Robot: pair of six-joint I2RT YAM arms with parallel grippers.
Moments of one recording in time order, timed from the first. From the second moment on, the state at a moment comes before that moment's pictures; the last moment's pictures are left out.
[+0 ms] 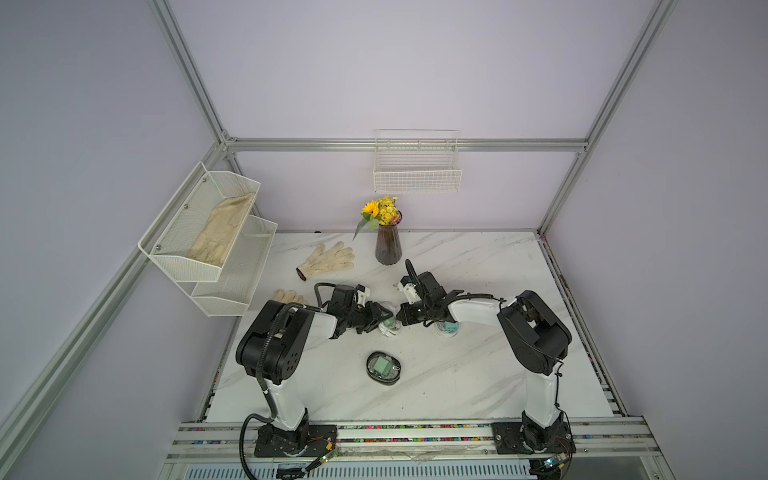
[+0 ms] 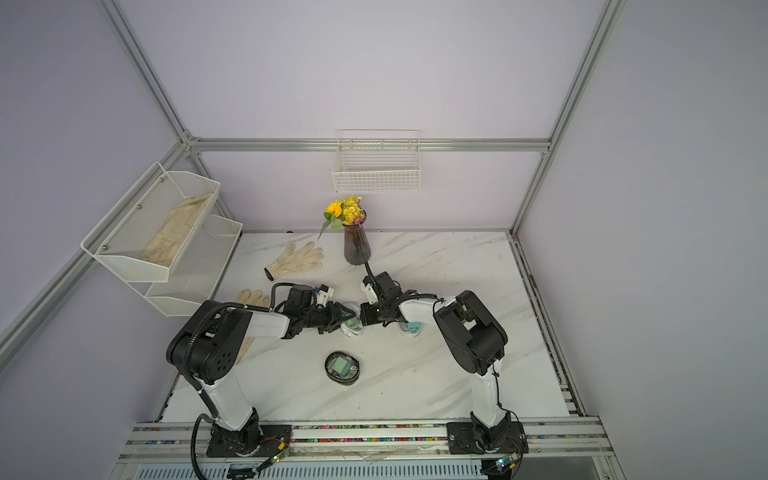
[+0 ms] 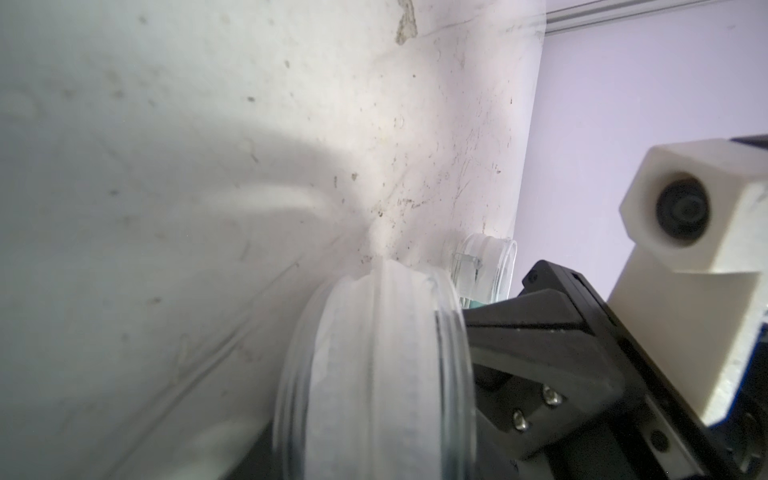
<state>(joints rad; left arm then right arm) -0.31 1.82 0.73 0.30 0.69 -0.86 0.64 1.98 1.19 -0.12 -0.32 0.40</state>
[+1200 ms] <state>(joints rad) -0.44 1.35 0.85 0.02 0.32 -1.13 0.85 1.43 1.03 -0.06 -0.10 0.46</state>
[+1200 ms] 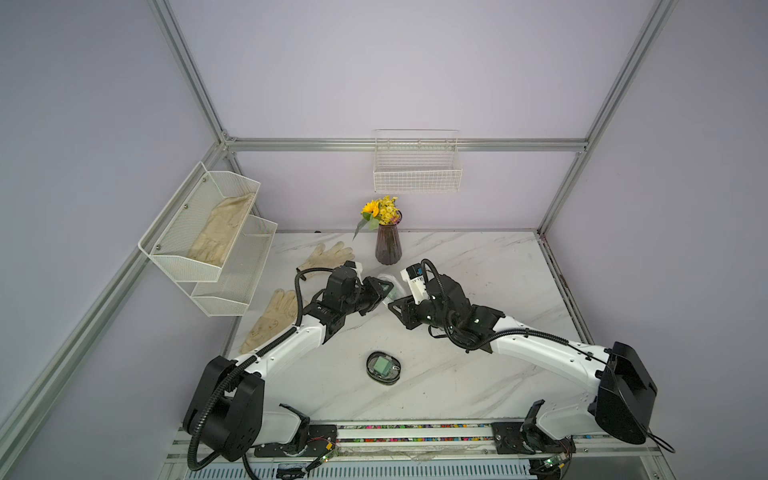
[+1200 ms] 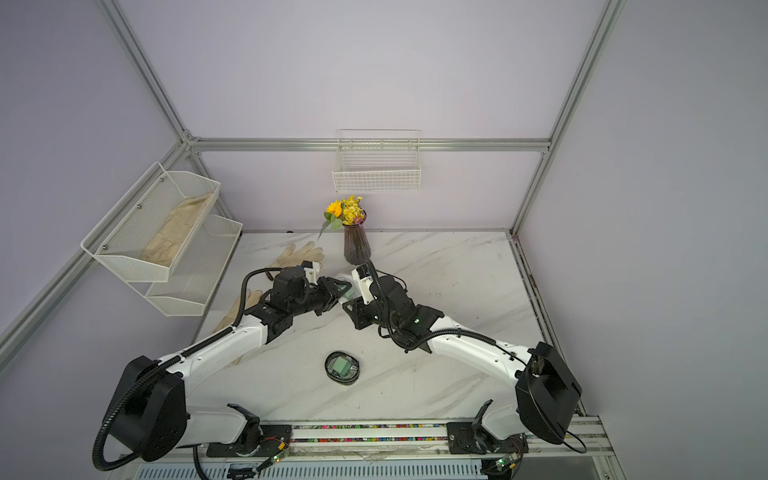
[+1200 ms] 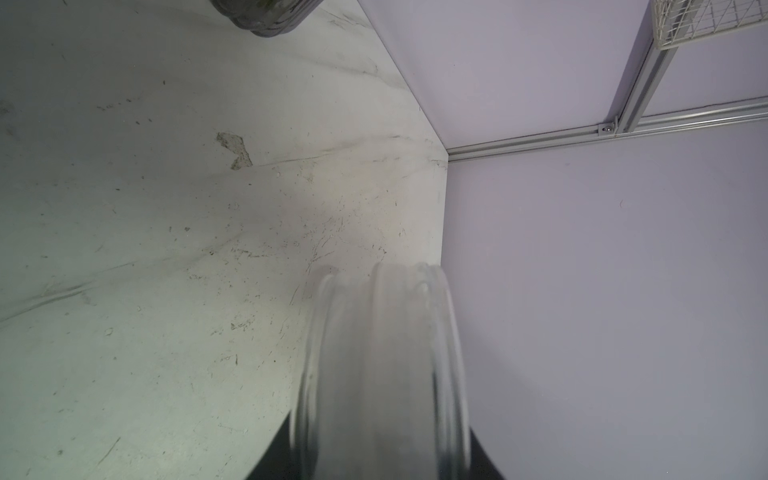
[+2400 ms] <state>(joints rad) -0.45 1.34 0.91 -0.07 0.28 -1.14 0.85 1.43 0.96 -0.04 -0.07 0.43</state>
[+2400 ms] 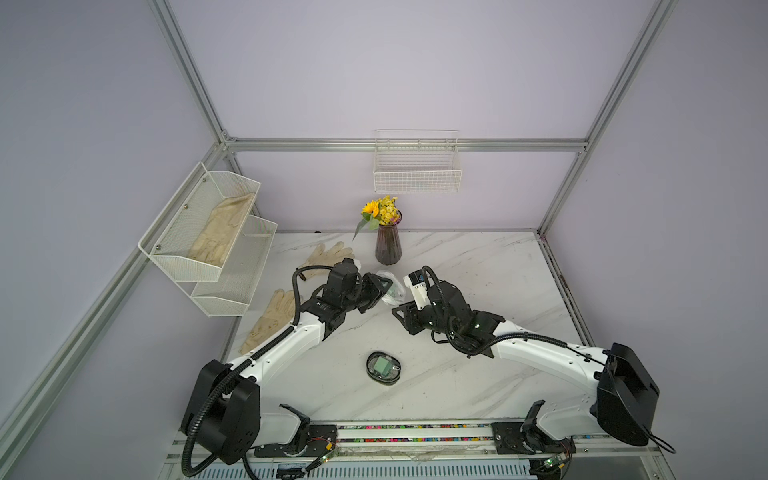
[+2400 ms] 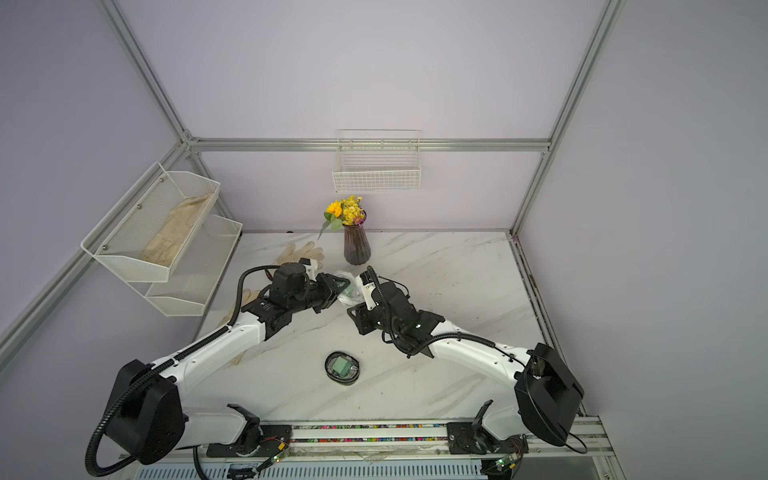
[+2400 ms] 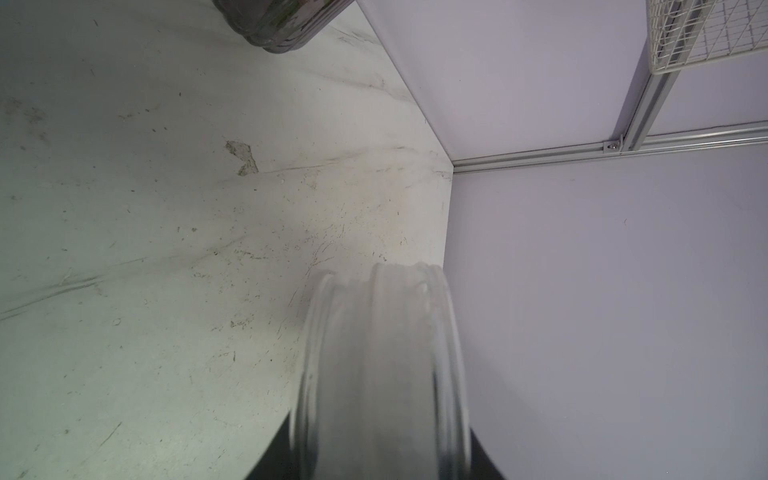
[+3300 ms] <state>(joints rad) -0.46 1.34 0.91 -0.01 0.29 -1.15 0.81 1.50 1.04 -0.01 -0.10 0.42</state>
